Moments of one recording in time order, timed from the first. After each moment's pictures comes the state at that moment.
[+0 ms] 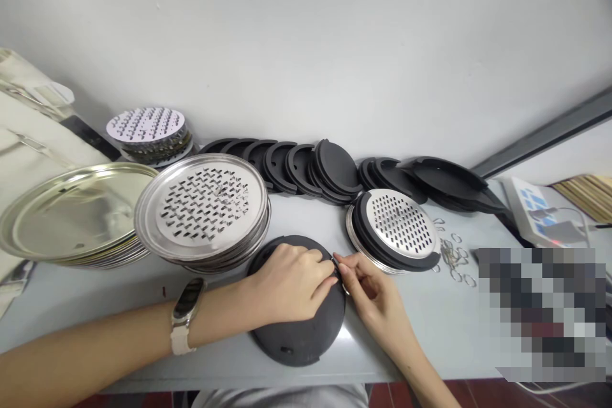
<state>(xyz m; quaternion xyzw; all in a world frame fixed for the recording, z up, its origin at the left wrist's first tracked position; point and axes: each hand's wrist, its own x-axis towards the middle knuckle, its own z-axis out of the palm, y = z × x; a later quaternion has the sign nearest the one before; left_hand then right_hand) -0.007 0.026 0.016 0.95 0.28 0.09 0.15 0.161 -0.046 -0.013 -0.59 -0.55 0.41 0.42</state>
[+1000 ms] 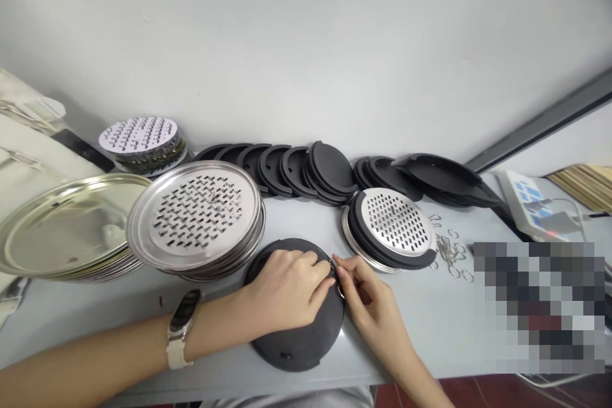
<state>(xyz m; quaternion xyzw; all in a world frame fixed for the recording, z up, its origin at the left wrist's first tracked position) -0.006 0.021 0.014 0.94 0.30 0.09 0.14 0.158 -0.053 -0.018 -0.62 -0.57 0.35 0.41</state>
